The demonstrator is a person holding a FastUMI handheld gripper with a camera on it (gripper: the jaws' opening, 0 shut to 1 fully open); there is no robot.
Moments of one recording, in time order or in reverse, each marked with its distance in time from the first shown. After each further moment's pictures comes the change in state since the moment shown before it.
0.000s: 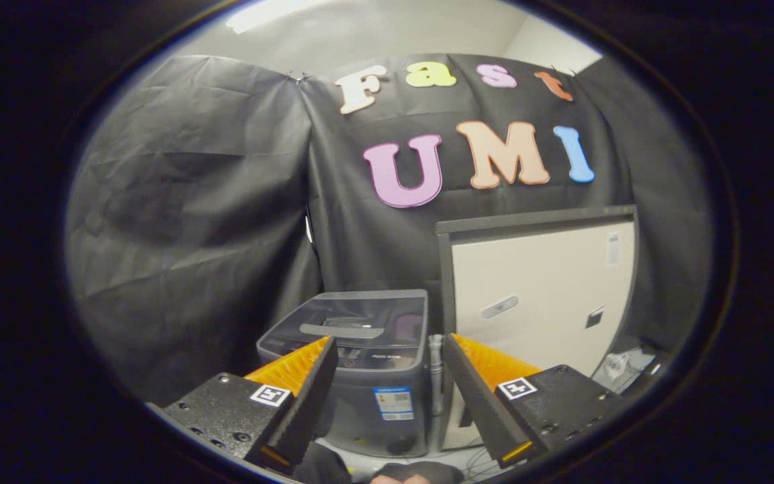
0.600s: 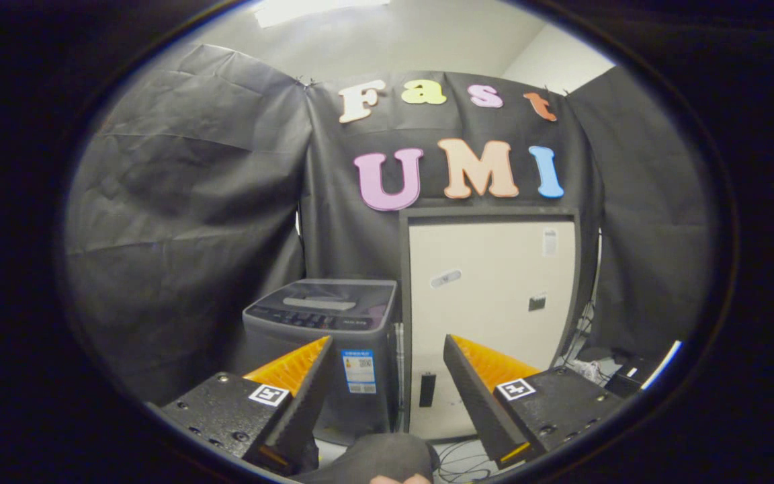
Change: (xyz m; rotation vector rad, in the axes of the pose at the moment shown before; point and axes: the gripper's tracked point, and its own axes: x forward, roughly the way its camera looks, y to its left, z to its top) arm -0.020 -0.016 -0.011 -0.015 -0.025 -0.072
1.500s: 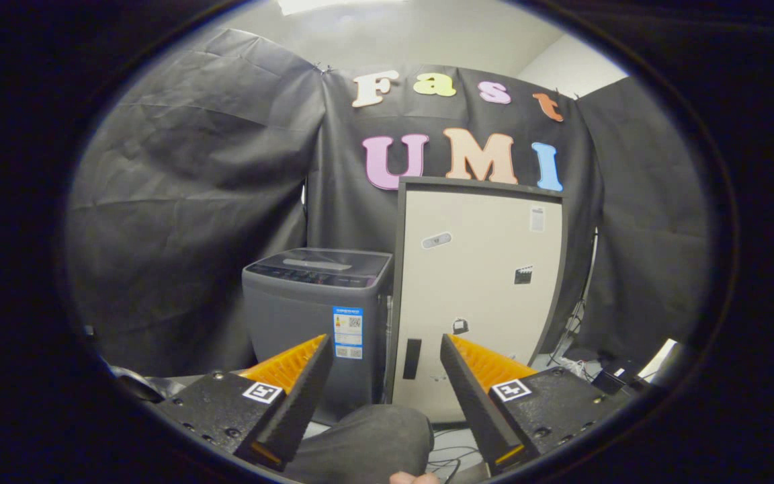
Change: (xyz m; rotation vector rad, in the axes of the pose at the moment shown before) arm -0.010 -0.011 -0.011 -0.091 0.036 0.015
